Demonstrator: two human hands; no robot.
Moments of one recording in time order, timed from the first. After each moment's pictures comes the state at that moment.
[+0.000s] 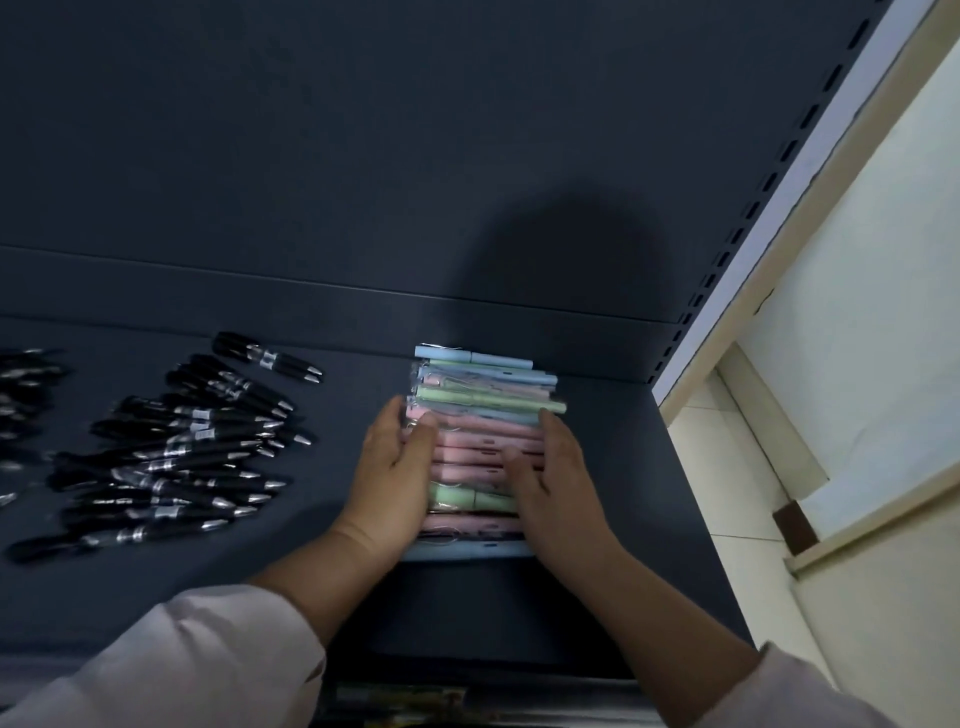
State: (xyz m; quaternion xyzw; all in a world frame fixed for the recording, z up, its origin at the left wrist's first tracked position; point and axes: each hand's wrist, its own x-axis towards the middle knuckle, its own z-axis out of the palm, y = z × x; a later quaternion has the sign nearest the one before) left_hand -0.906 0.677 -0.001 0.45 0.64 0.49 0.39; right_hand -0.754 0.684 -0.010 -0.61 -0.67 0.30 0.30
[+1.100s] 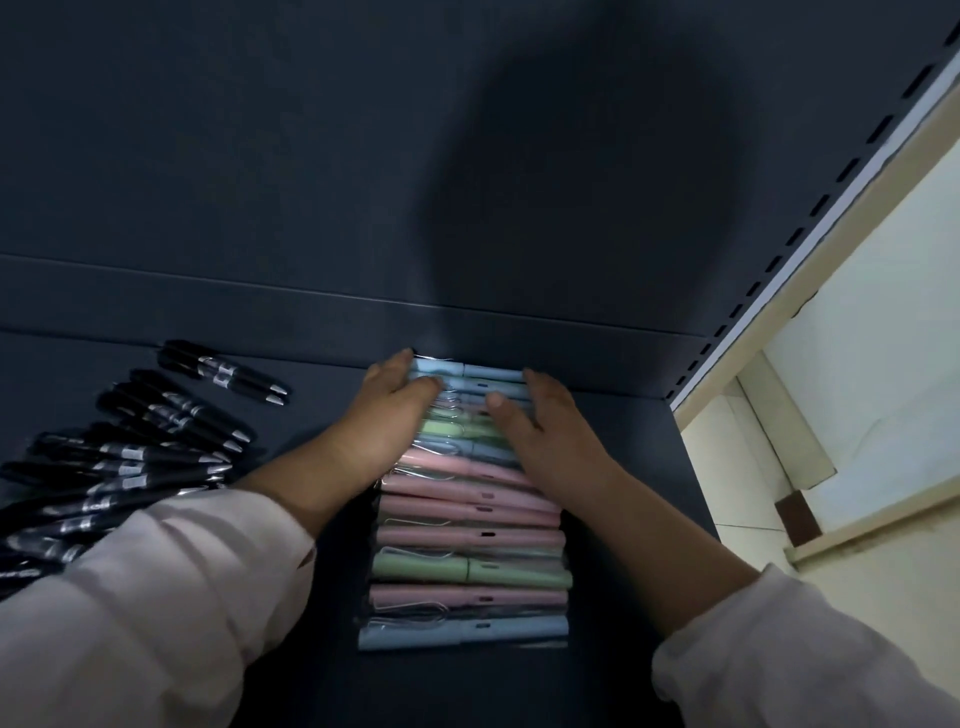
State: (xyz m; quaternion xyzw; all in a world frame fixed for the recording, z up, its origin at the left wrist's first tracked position) left_hand -0.922 0.782 0.013 0.50 0.65 0.37 0.44; right_hand -0.752 0.785 0.006 -0.61 -0.68 0.35 0.19
